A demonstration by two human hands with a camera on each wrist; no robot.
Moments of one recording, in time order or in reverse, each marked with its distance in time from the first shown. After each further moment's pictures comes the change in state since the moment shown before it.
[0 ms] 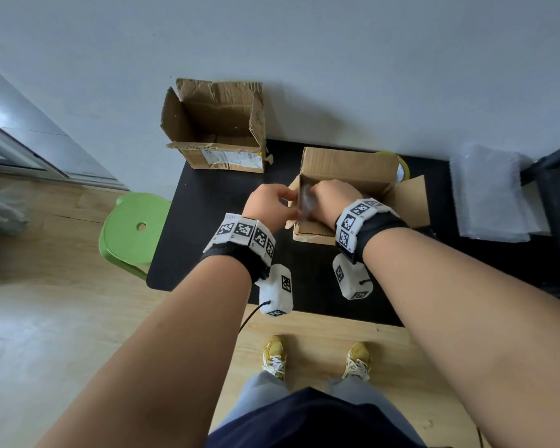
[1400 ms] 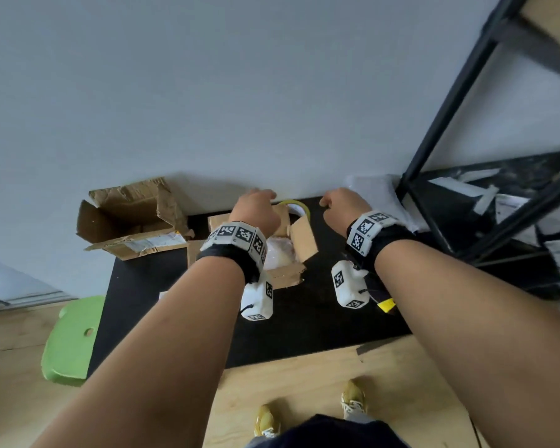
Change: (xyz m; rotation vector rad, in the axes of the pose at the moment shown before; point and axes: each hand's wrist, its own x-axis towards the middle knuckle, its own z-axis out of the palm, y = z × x) left_hand 0.014 0.162 0.069 0.549 0.006 0.293; right_hand -0.100 0.179 -0.046 0.415 0.415 0.257
